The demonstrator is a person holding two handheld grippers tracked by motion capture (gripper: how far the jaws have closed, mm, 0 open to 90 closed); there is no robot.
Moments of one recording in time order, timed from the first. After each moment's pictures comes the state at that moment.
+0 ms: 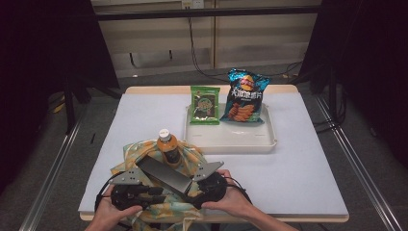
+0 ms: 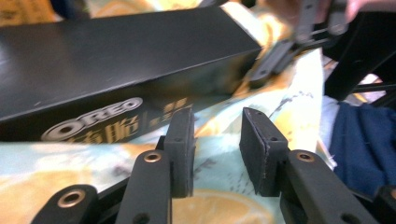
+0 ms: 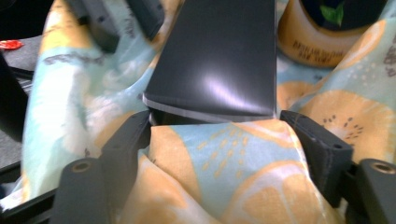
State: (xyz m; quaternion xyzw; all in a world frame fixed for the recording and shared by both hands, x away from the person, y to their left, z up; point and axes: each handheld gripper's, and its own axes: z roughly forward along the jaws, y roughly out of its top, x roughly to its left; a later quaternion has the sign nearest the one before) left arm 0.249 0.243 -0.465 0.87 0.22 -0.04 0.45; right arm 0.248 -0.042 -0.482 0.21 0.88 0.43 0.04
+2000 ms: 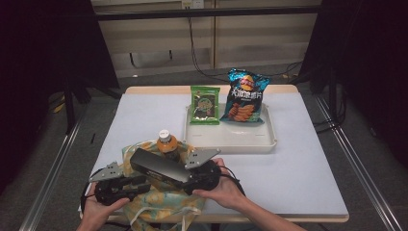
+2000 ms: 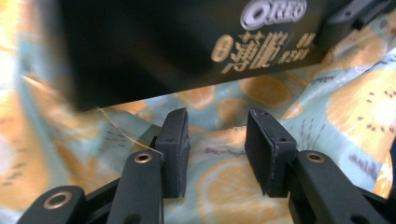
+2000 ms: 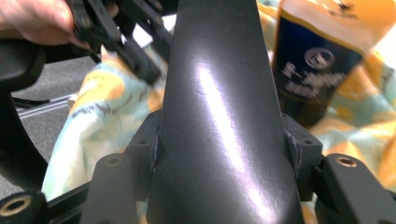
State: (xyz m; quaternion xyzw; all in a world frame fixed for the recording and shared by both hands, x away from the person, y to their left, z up) left arm 0.254 0.280 -0.462 0.83 0.28 0.03 0.47; right arm 0.259 -0.022 -0.430 0.20 0.85 0.48 0.07
